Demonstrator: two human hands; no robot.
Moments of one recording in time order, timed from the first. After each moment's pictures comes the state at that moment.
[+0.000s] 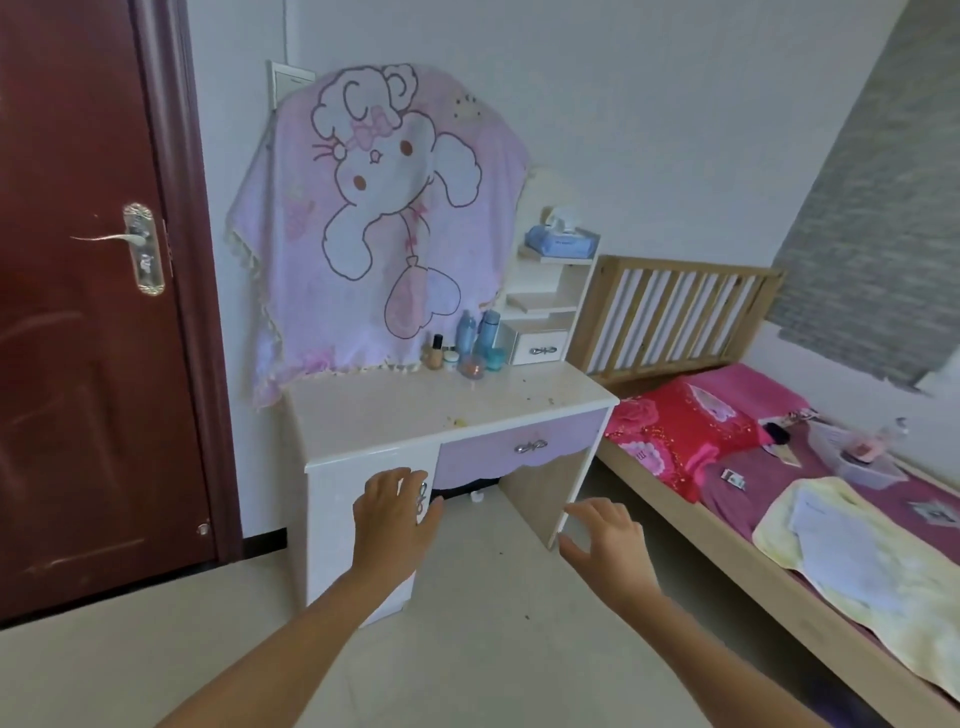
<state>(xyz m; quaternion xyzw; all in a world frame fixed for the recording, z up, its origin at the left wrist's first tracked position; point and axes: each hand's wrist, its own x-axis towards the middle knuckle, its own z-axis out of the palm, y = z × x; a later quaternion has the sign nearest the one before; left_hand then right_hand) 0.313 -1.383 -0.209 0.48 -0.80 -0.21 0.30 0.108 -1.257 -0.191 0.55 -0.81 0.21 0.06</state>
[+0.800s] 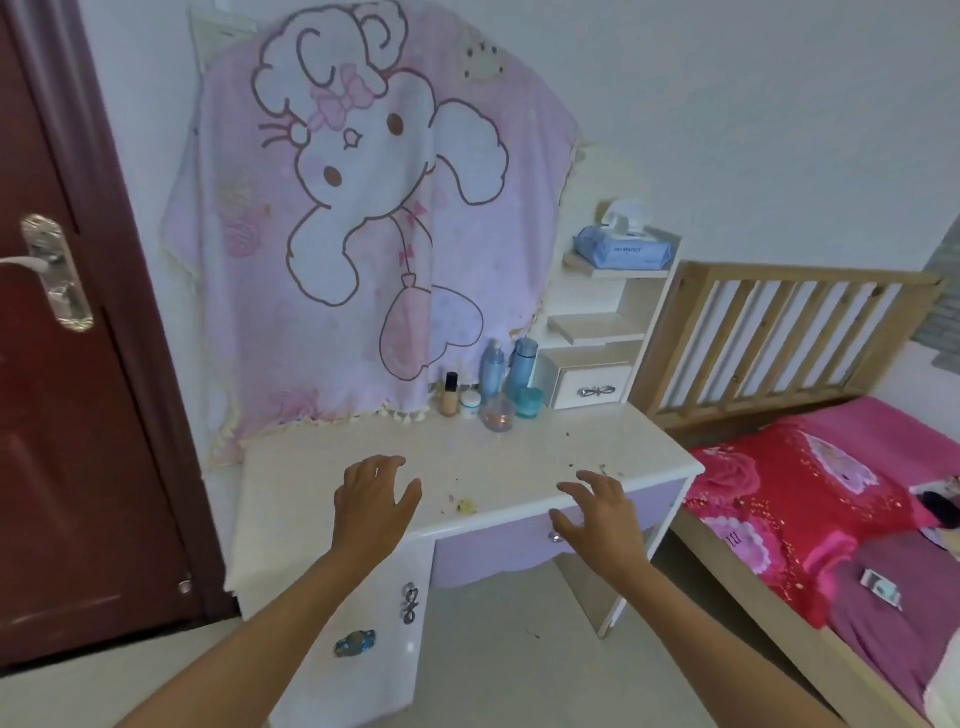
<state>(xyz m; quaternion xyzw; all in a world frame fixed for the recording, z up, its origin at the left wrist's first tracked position) 0.147 -1.642 -0.220 0.56 -0.74 -0.20 0.30 -0.094 -1.554 -0.215 0.60 -0.77 0.19 0.05</state>
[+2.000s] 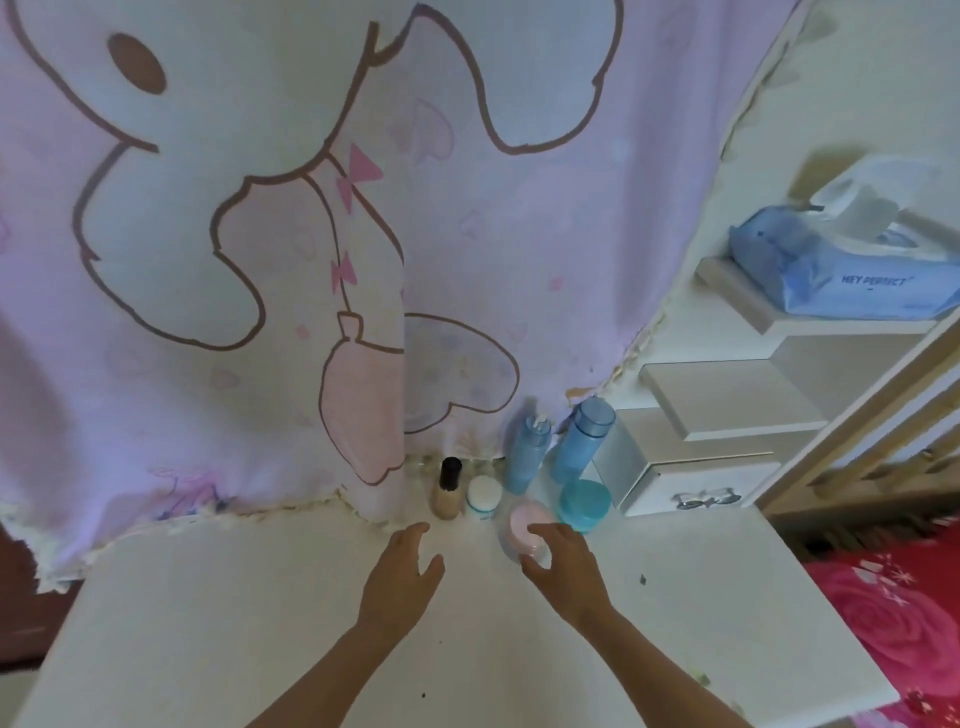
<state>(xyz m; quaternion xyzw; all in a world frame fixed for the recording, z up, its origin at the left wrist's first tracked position) -0.019 -1.955 -0.341 0.63 -0.65 -0.36 0.22 -0.214 -1.933 -0.312 0.62 -0.74 0.15 -0.22</state>
